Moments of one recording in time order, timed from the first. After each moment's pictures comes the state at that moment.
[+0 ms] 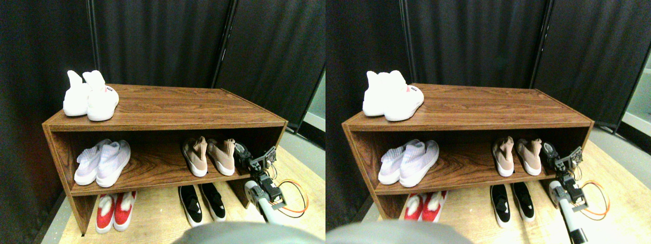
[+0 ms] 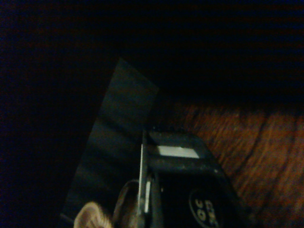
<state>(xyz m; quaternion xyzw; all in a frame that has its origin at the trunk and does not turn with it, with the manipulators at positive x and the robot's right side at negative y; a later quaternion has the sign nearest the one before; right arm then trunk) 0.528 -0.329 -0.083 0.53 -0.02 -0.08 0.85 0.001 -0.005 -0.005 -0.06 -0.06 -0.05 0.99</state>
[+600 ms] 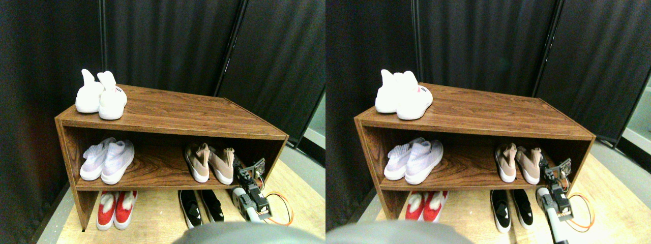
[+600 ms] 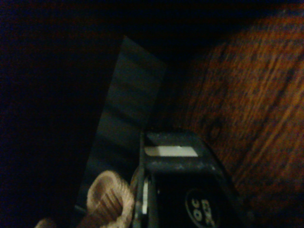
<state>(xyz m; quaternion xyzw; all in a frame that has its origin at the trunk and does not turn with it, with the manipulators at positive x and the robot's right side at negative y) 0.531 -0.288 -0.090 0.54 0.00 -0.07 0.84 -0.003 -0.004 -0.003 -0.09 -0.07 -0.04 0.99</state>
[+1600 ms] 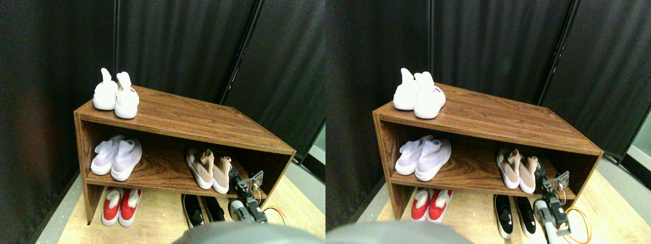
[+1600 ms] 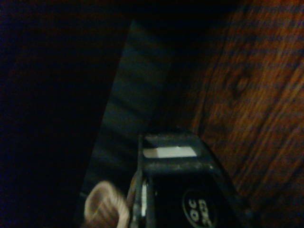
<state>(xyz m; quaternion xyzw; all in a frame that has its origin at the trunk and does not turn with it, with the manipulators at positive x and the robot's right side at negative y) 0.531 -0.271 -0.101 0.52 0.00 -0.07 0.85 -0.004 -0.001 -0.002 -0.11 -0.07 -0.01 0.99</state>
